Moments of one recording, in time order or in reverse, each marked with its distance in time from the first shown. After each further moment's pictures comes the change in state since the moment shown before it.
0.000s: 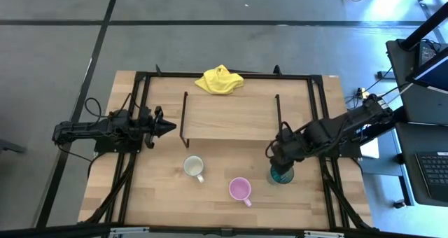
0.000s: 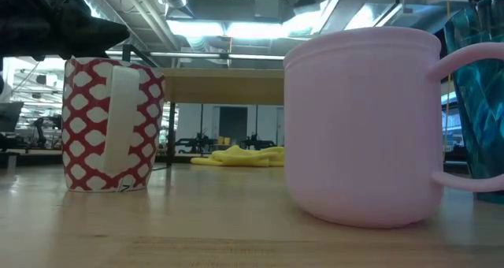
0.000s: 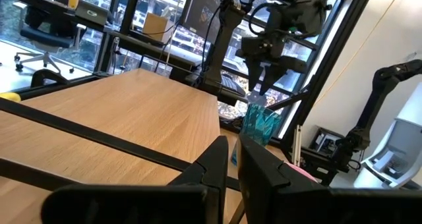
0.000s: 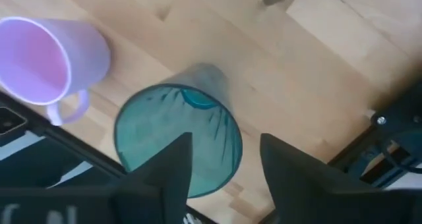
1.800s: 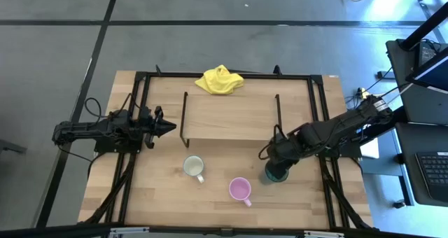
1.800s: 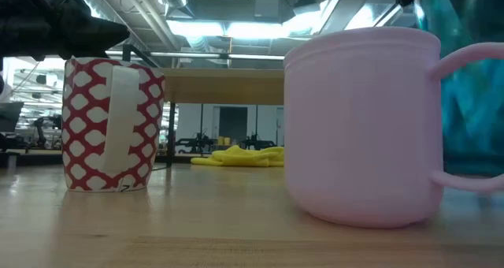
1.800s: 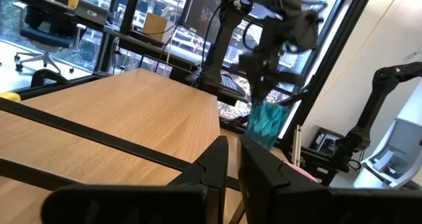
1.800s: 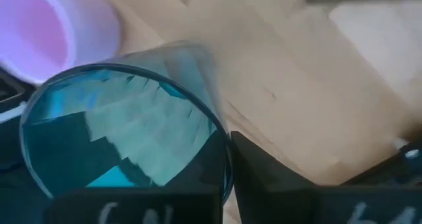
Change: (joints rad) left arm 0.000 0.000 0.000 0.000 0.000 0.000; right arm -0.042 0.002 -0.103 0.157 -0.074 -0.186
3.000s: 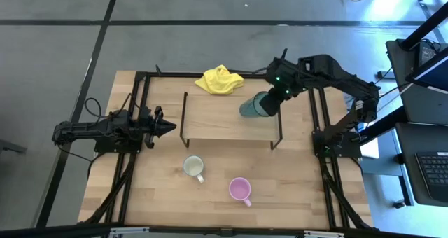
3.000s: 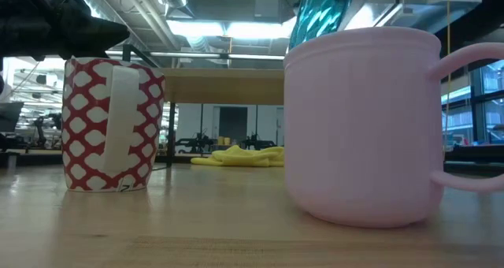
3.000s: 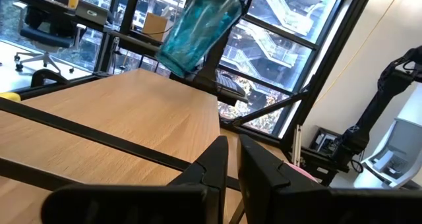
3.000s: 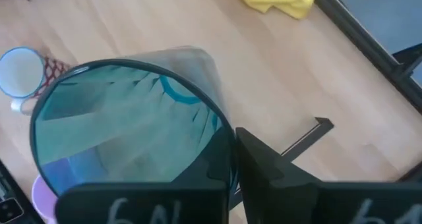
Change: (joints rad) left arm 0.000 0.000 0.000 0.000 0.000 0.000; right arm -0.563 0.154 0.736 -0.334 0.252 -0.707
